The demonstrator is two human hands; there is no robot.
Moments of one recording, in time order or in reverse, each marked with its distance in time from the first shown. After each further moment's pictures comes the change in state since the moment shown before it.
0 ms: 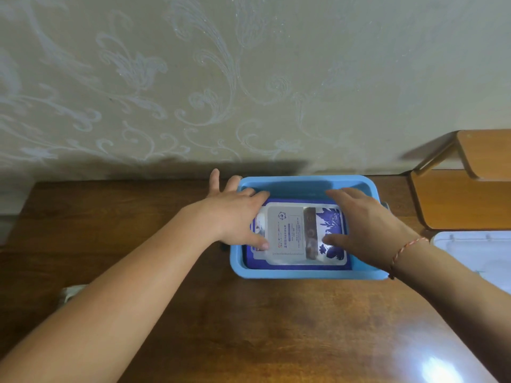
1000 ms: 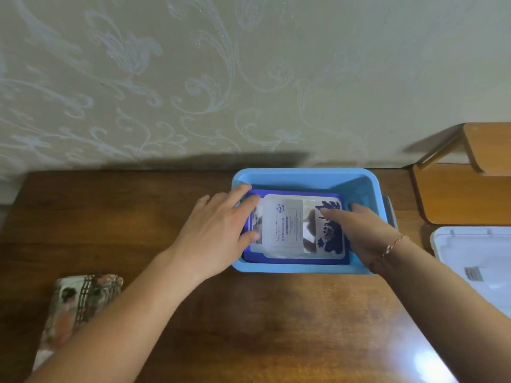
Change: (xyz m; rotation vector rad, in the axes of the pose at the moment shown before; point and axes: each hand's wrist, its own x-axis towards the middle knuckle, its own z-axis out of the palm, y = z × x) left_hand -0.038 0.009 0.042 -0.152 0.396 -0.027; right_hand 0.013 0.000 0.036 1.271 -0.022 0.652
